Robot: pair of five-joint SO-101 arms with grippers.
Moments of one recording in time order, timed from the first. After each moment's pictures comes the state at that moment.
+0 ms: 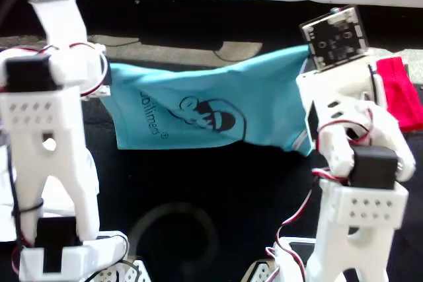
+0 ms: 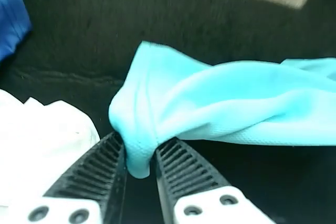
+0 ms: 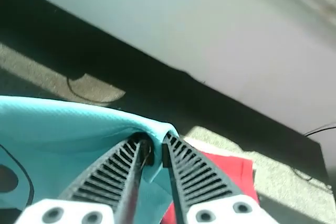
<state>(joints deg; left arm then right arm) -9.7 -9.1 -17.9 97.9 4.5 -3.2 -41.9 13.2 61.5 29.6</state>
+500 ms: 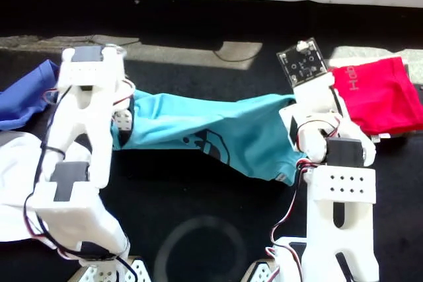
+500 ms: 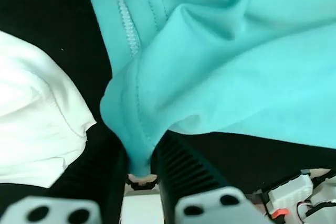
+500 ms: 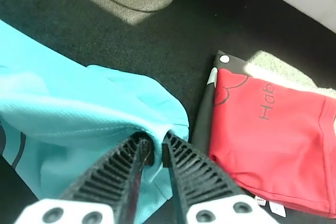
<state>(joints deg) -7.8 14.0 -3.1 95.8 -0.4 -3.4 -41.8 36.1 56.2 29.6</state>
